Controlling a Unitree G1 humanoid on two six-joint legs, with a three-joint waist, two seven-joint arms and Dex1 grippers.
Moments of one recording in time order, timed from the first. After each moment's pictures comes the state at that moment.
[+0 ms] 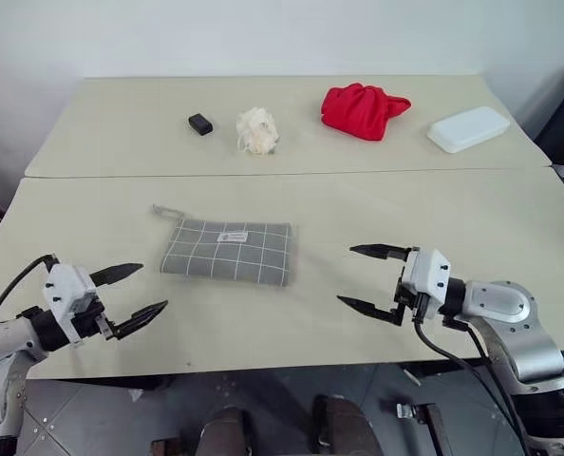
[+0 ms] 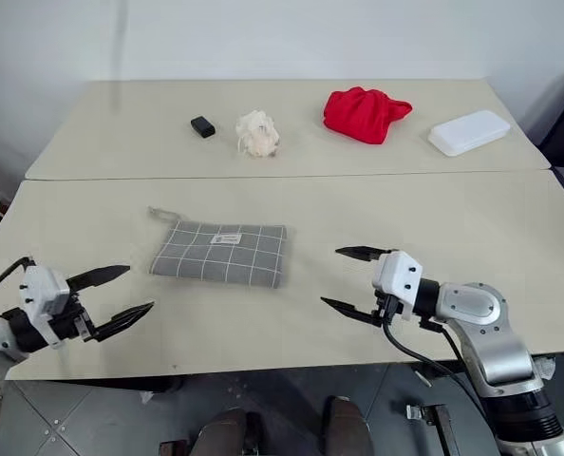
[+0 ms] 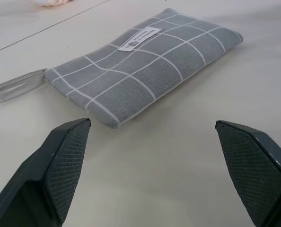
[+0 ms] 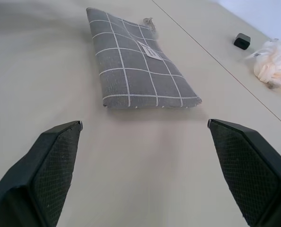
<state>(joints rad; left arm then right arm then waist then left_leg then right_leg) 0.11 0.73 0.42 -0.06 -0.46 0.06 -1.00 -0.18 -0.67 0.01 -0.22 0.33 0.00 1.01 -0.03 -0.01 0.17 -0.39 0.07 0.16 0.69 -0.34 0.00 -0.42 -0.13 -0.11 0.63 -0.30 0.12</state>
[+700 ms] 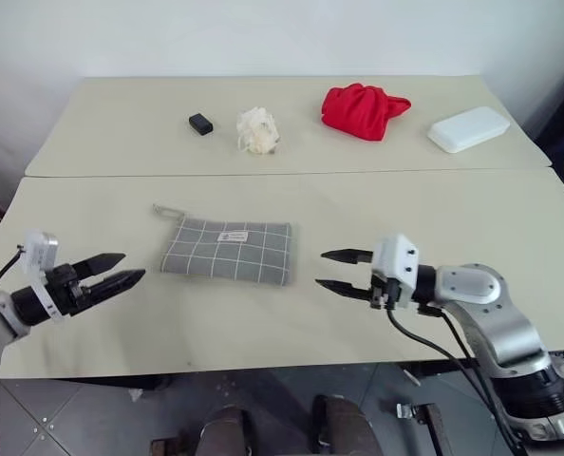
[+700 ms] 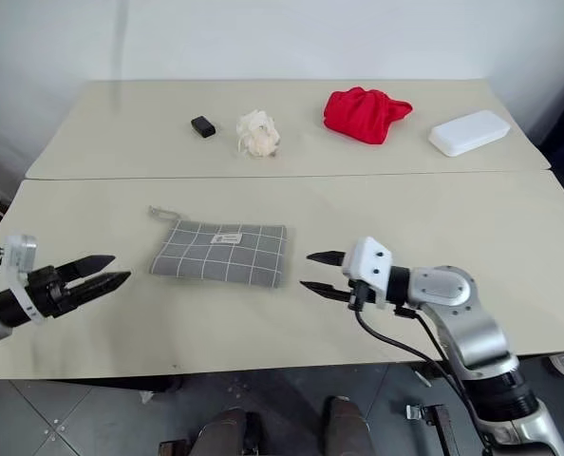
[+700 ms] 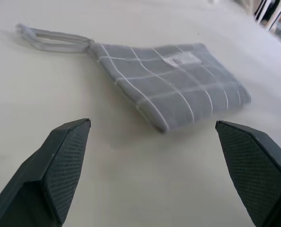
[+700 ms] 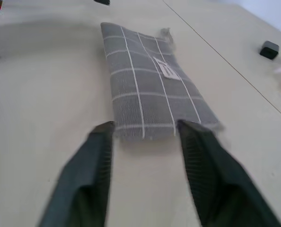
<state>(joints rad) -0.20 0.88 0.41 0.23 -0.69 0.68 -1.02 -0.35 -0.60 0.17 -0.27 0.28 0.20 0.96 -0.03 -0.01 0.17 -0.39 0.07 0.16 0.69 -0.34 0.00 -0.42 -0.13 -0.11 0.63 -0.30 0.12</state>
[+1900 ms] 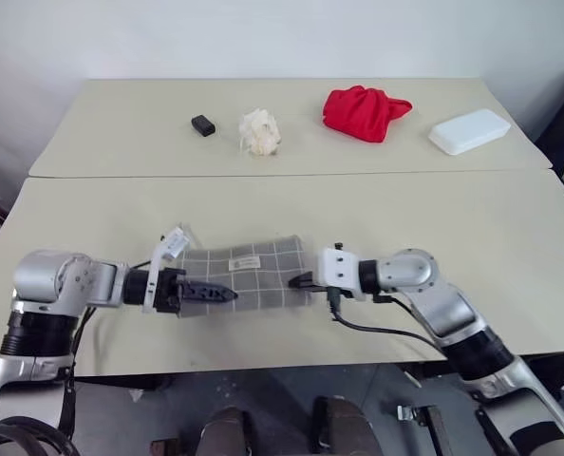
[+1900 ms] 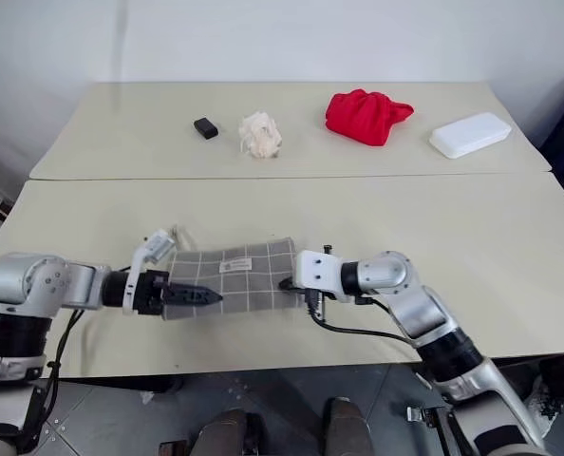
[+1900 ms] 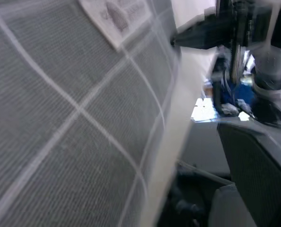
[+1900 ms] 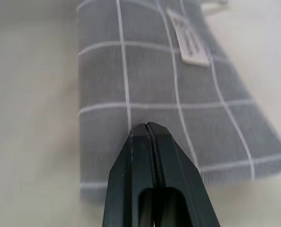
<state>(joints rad) -0.51 0.73 0.06 -0.01 -0.79 1.57 -0.93 -0.52 -0.59 0.38 -0.07 0.04 0.16 1.12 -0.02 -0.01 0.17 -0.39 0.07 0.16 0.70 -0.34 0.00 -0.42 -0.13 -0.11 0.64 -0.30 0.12</state>
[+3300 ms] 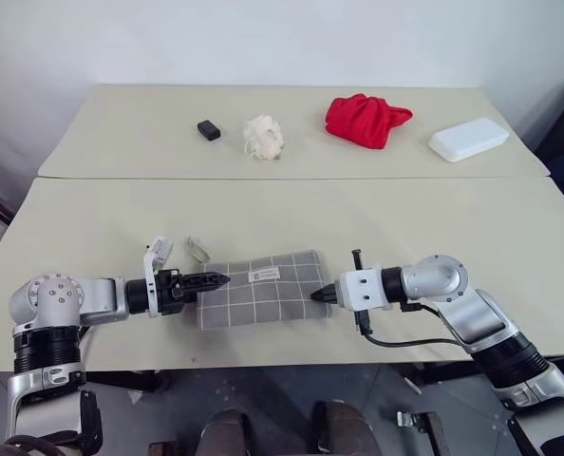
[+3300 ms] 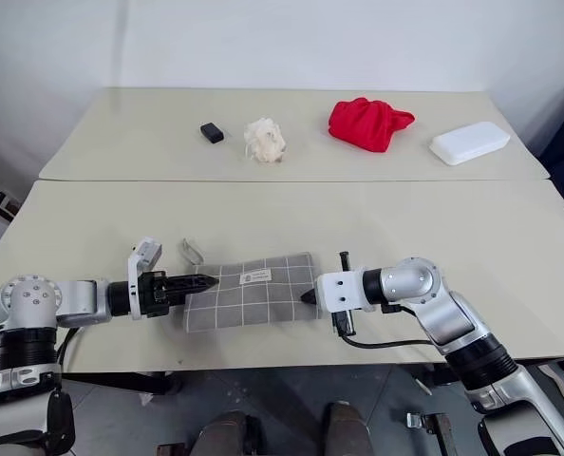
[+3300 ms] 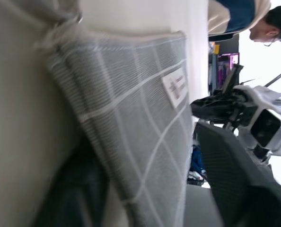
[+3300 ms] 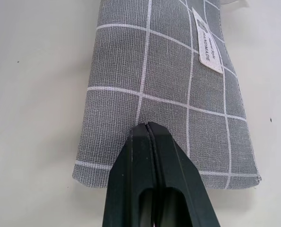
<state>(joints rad) -0.50 0.61 0.34 0.25 -1.01 1.61 -0.49 -0.48 -0.68 0.36 -0.03 -0.02 -0.09 1.14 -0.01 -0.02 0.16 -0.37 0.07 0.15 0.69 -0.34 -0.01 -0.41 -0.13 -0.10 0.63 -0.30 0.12</state>
